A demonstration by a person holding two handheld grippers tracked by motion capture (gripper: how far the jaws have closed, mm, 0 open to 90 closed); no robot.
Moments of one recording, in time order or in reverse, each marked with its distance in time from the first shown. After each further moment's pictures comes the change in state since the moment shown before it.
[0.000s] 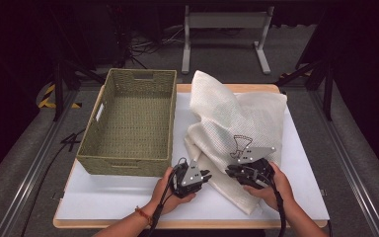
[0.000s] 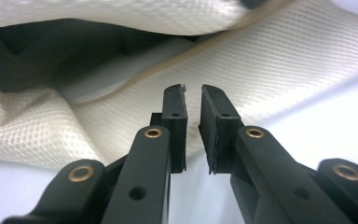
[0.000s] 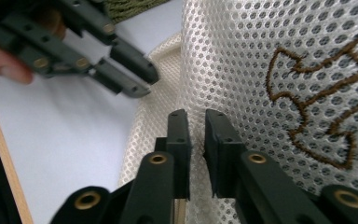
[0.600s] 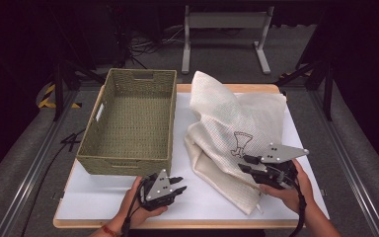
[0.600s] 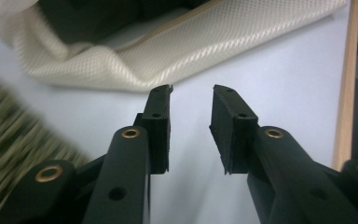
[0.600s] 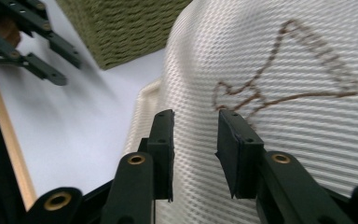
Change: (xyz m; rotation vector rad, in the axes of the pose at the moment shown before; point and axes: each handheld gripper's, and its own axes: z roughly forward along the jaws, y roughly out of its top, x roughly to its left) left arm 0.004 -0.040 -0.084 0.007 0.045 -0.010; right arm -0.005 0.000 -0.060 -0.167 -0.079 -0.037
